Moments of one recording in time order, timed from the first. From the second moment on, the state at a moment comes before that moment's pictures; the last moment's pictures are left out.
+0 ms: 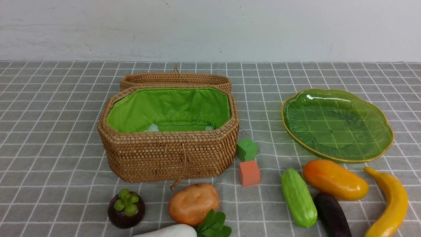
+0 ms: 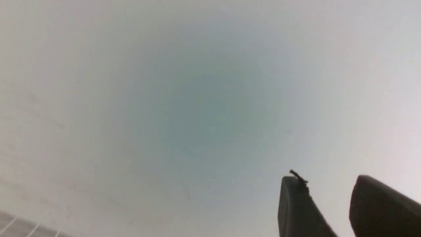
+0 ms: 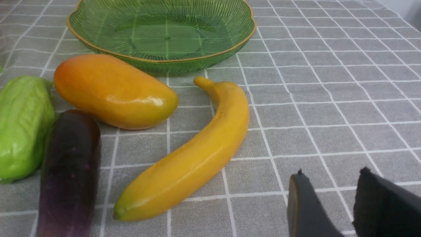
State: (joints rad) right arm -0.03 -0.01 0.02 -0.26 0.40 0.22; left arm -0.06 0.06 -0.26 0.00 -0.24 -0.49
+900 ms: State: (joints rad) right arm -0.03 -0.01 0.02 -0.26 0.40 0.22; left arm -0.49 1.01 -0.81 -0.02 0.74 -0.27
